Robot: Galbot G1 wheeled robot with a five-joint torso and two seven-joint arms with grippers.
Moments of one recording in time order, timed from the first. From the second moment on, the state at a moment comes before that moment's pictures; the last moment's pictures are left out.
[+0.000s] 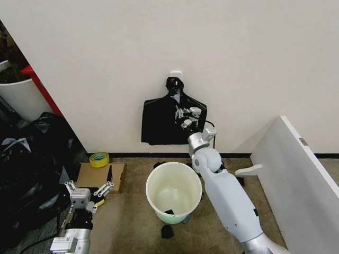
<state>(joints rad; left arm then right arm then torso) 1.81 -1.37 -0.64 -2.22 -0.05 -0.32 -0.08 -0.77 1.43 0.13 1.58 0.55 0.09 -0.02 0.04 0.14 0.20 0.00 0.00</state>
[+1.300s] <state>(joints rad) 1.77 -1.38 -0.60 -2.19 -0.06 -0.32 -0.08 -1.44 1.26 0.20 2.01 0.18 0.25 -0.14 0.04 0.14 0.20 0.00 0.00</state>
